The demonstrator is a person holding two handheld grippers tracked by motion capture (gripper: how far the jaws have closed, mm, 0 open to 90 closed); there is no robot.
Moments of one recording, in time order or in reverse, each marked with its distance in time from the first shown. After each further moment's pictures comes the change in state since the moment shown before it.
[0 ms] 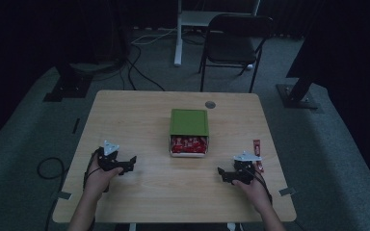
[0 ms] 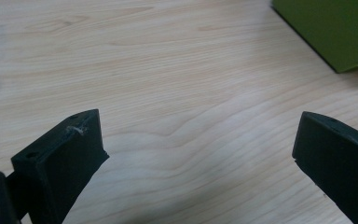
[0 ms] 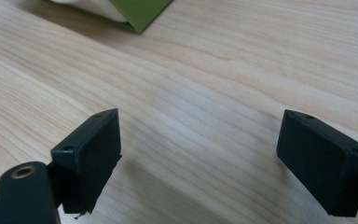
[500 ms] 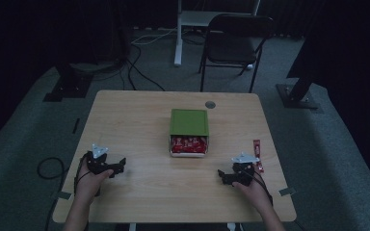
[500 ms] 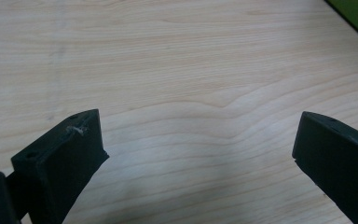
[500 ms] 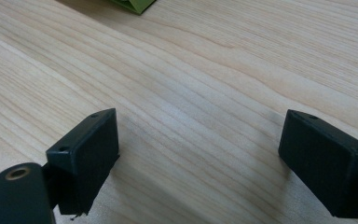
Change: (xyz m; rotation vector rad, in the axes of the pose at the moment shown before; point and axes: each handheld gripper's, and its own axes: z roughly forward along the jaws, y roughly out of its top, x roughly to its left) left arm 0.021 -0.017 -0.010 0.019 0.081 -0.071; right arm 0.003 -0.002 0.001 0.034 -0.025 -0.071
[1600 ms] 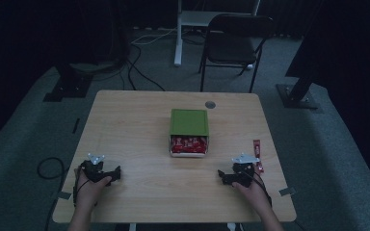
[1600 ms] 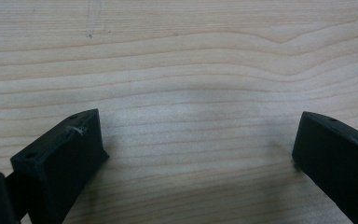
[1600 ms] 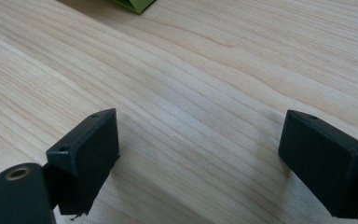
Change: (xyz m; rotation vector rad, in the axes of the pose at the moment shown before) left arm 0.001 -0.026 0.003 0.106 0.119 -0.055; right arm 0.001 -0.001 -0.001 -0.002 -0.002 0.001
